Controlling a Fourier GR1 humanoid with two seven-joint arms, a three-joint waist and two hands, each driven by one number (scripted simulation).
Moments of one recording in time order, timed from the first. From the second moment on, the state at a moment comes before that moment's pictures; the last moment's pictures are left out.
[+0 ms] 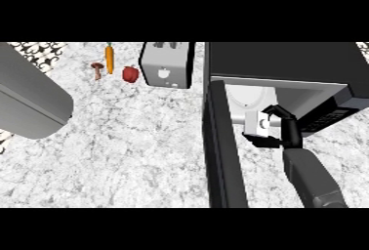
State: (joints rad) left arm 1.02 0.11 0.11 -2.36 0.36 -0.56 -0.44; right arm -0.62 -0.17 -0.31 -0.26 0.16 -0.18 -1.02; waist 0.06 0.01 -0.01
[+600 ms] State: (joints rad) left arm 0.97 0.13 0.11 -2.35 0.37 -0.56 -0.42; right arm -0.59 -0.16 -0.32 -0.31 0.12 -0.32 -1.02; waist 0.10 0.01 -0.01
